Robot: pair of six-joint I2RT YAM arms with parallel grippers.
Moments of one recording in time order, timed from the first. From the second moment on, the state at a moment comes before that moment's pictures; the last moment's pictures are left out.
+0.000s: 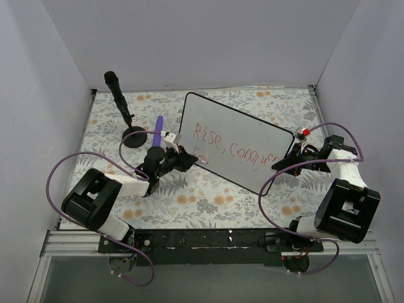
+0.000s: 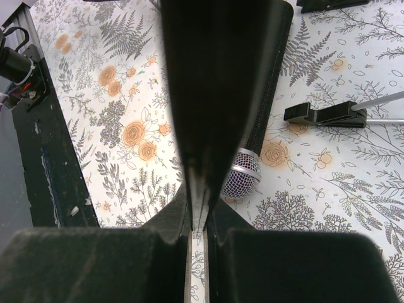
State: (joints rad) left arm -0.53 1.50 0.45 0.84 0.30 -0.43; right arm -0.35 1.36 0.87 -1.02 -1.25 -1.06
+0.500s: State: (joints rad) left arm -0.53 1.50 0.46 0.81 0.30 -0.42; right arm -0.35 1.36 0.87 -1.01 -1.25 -1.06
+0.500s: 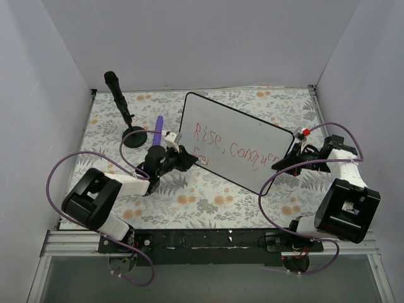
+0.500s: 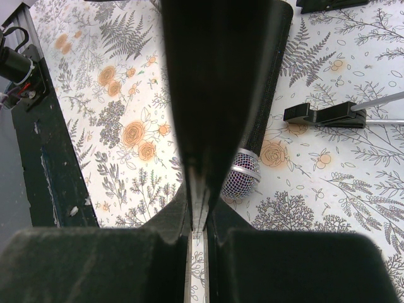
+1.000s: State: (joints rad) left arm -0.53 1.51 0.51 0.80 0.30 -0.42; right arm -0.35 1.36 0.87 -1.01 -1.25 -1.06
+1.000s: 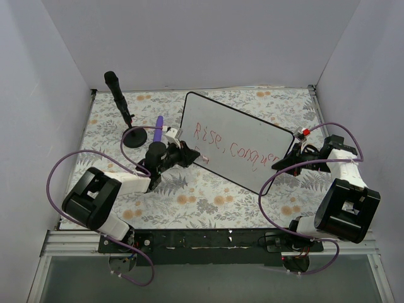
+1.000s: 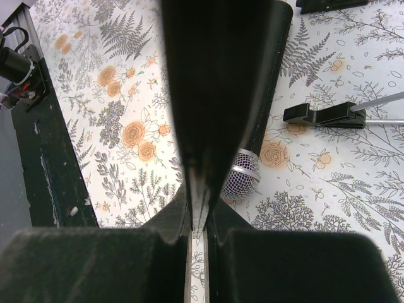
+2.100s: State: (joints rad) left arm -0.57 1.50 0.53 0.79 0.38 -0.42; right arm -0.35 1.36 0.87 -1.01 -1.25 -1.06
